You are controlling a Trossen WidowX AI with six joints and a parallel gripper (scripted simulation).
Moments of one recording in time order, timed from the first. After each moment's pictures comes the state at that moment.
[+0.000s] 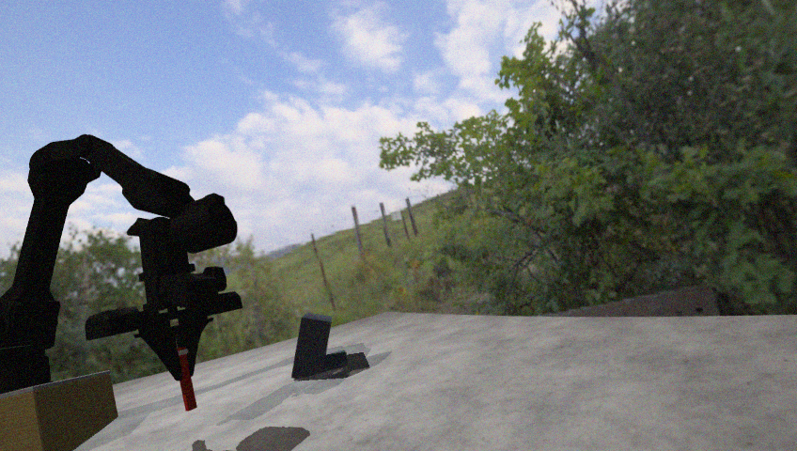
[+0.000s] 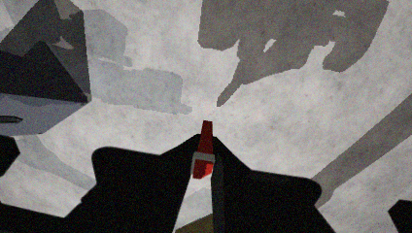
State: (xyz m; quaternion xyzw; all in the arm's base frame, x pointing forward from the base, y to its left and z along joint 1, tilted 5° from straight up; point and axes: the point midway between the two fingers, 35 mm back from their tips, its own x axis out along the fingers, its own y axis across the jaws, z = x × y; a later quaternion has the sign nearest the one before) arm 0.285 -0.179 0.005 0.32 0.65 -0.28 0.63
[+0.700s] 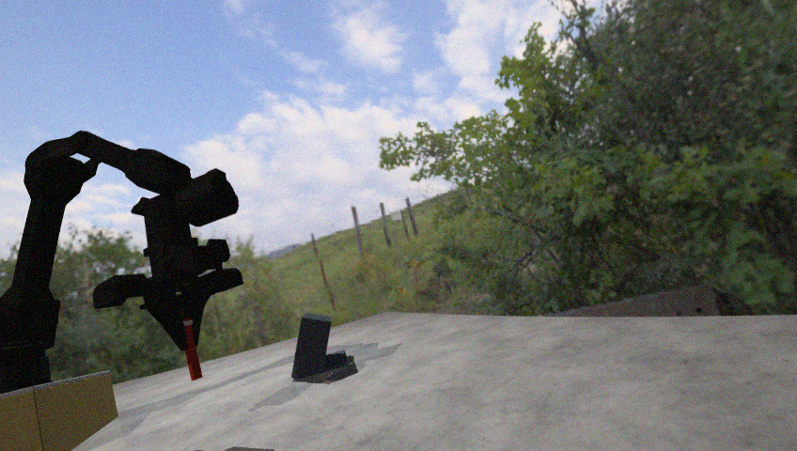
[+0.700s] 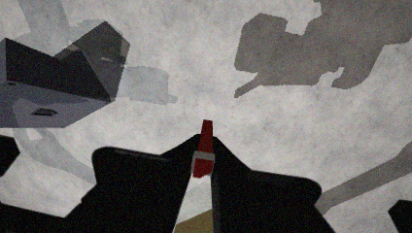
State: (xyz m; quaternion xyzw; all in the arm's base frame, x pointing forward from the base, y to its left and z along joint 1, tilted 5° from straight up) arm 0.295 -0.178 0.040 0.30 0.64 -0.27 0.66
